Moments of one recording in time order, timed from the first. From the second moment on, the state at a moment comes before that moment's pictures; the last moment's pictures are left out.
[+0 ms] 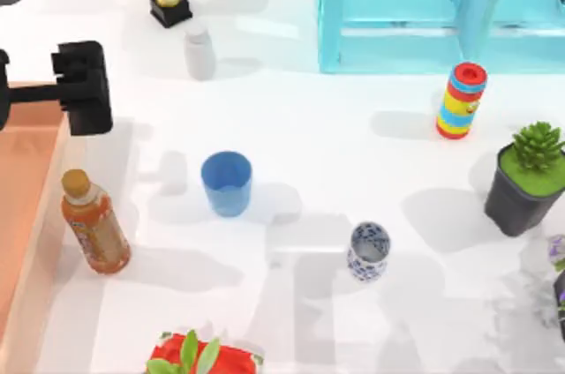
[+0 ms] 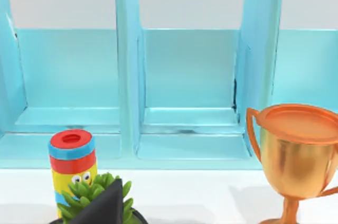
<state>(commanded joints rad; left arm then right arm) -0.29 1.03 0.97 -0.67 0.01 -0.26 0.00 0.00 0.00 0.00 0.00 0.00</state>
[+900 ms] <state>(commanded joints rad) -0.59 2.19 2.05 -1.40 0.00 -0.56 0.00 0.00 0.00 0.00 0.00 0.00</state>
